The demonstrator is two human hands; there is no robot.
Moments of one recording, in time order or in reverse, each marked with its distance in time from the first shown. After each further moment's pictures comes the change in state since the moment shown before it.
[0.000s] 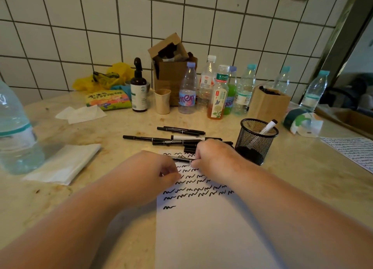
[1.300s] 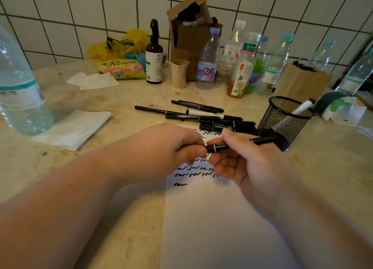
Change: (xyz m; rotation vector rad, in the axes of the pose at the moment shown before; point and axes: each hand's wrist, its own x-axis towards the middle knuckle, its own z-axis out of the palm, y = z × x) left_hand -0.003 0.010 -0.006 -0.092 -0.077 0.151; right_hand -0.063 0.018 0.032 1.604 0.015 -0.115
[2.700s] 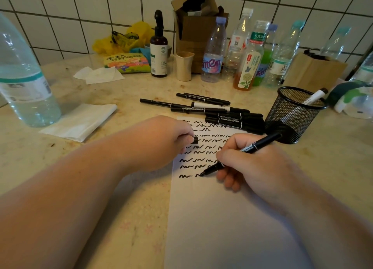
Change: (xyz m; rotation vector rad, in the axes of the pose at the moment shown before) left_hand 0.006 -0.023 0.012 0.075 0.022 -0.181; right_hand -0.009 0.002 -0.001 -0.448 -0.036 0.099
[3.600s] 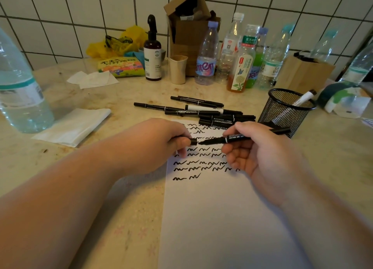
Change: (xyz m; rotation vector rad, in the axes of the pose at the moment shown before) left_hand -0.002 0.006 -0.005 -0.111 -0.026 -0.017; right_hand 0.011 0.000 -0.012 0.469 0.157 -0.027
